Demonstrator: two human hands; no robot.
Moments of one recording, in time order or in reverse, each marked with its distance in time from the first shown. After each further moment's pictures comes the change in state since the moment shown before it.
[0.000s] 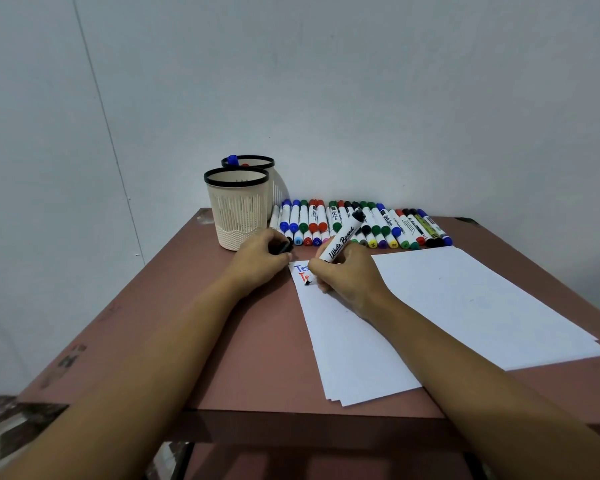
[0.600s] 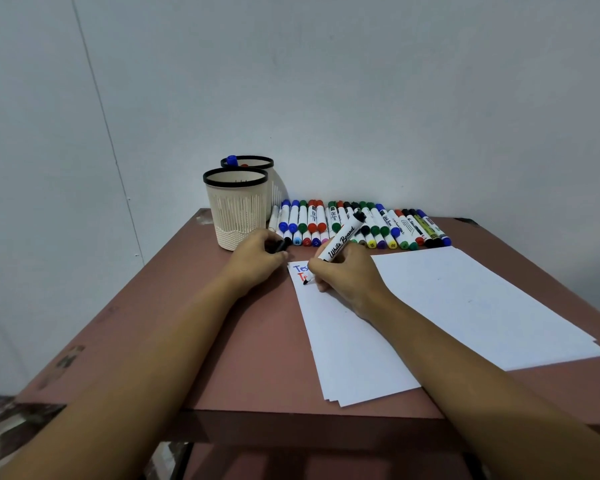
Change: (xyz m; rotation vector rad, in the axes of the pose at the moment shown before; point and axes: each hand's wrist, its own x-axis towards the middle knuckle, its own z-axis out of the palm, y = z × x) left_hand 0.000 0.001 -0.001 -0.026 0.012 -0.066; right_hand 0.001 -0.003 0.000 0.026 0.019 0.039
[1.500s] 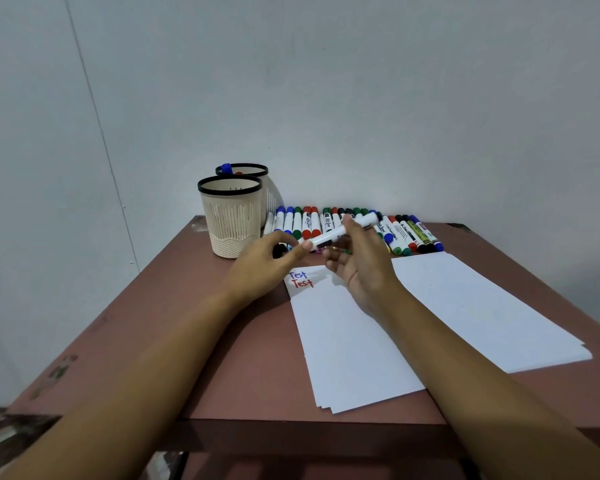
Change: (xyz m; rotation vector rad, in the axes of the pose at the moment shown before) left_hand -0.016 0.020 0.003 -0.069 0.040 0.218; right_hand 0.004 -0.022 -0.019 0.659 0.094 0.068
